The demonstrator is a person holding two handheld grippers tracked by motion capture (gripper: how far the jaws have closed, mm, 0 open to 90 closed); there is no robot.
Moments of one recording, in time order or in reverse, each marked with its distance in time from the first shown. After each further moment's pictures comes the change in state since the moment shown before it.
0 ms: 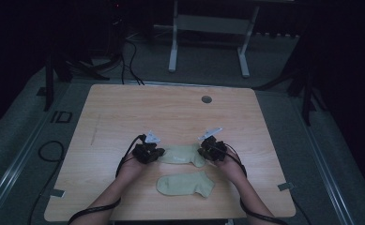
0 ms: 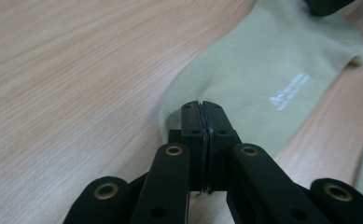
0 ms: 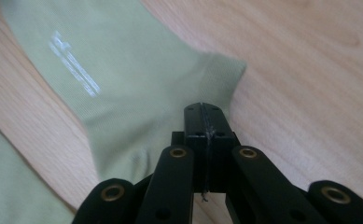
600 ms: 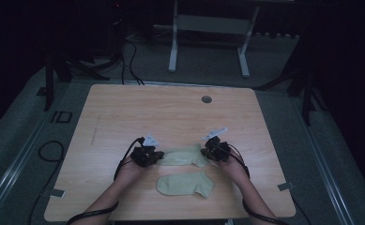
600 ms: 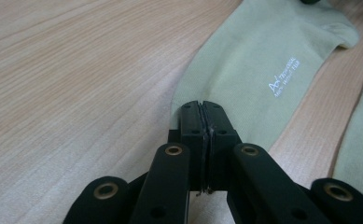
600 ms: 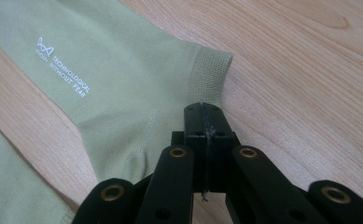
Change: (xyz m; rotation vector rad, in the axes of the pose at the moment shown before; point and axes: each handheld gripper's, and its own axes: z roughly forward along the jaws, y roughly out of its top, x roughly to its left) left arm -0.005 -0.007 -0.005 0.002 -0.021 -0.002; right arm -0.008 -0.009 -0.003 -0.020 0.012 0.034
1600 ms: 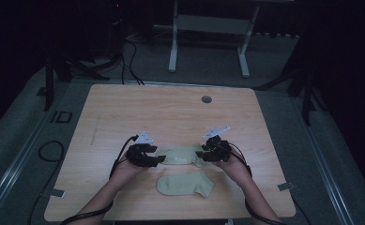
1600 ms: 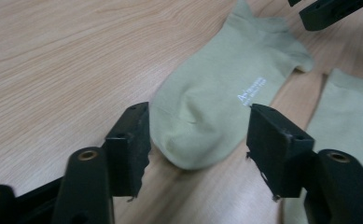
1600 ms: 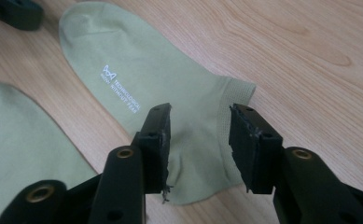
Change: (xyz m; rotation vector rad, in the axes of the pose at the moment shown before) left arm 0.000 0.002 -0.029 -0.062 -0.054 -0.038; right arm 0.011 0.010 -0.025 -0.066 0.061 -0.021
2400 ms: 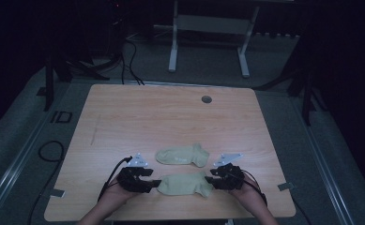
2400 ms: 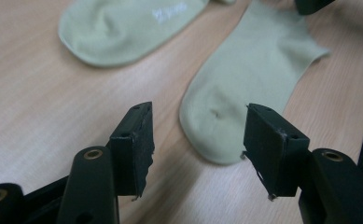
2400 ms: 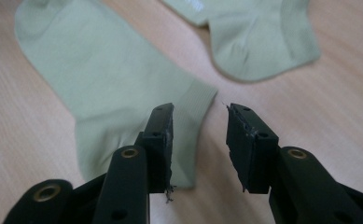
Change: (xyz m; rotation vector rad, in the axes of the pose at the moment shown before) left arm -0.046 -0.046 -0.033 0.091 -0.085 -0.008; right arm 0.043 -0.072 -0.036 0.029 0.031 -0.006
